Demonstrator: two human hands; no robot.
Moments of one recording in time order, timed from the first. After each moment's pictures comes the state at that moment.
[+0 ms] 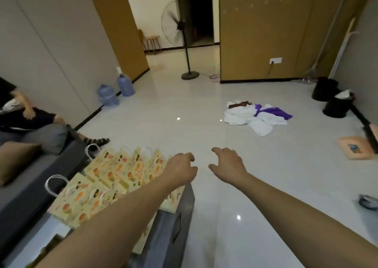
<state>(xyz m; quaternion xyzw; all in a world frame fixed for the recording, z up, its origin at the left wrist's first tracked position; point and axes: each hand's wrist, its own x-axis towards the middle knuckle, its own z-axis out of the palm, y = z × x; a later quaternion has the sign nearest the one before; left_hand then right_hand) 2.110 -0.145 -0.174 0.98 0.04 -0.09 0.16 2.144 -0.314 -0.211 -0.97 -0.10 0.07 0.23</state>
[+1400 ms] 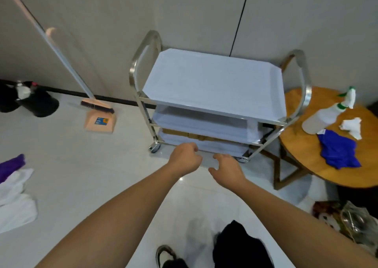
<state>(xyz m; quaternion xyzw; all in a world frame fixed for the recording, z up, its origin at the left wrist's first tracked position) 2.296 -0.920 -0.308 0.69 -0.61 -0.38 0.05 2.134 -0.900 -0.340 -0.65 0.69 0.03 0.32</state>
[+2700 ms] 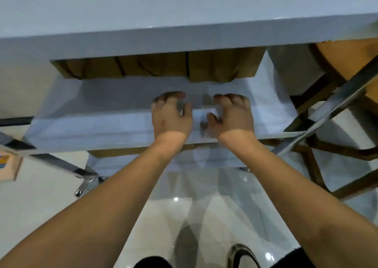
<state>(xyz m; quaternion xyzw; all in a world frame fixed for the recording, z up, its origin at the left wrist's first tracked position) 2.158 -1.219 -0.724 0.67 -0.65 -0.18 0.32 2.012 -1.184 -0.719 -0.61 0.75 -0.21 0.11</state>
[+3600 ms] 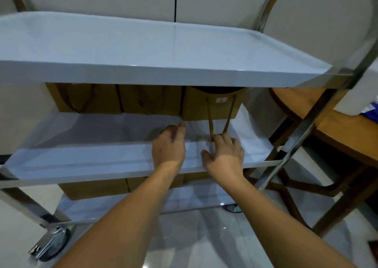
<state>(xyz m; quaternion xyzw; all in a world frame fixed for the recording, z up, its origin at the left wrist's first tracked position) 2.166 -1.221 -0.734 0.58 -0.56 -0.36 0.46 2.036 -1.155 -0.729 -0.58 0.79 -0.22 0.03</state>
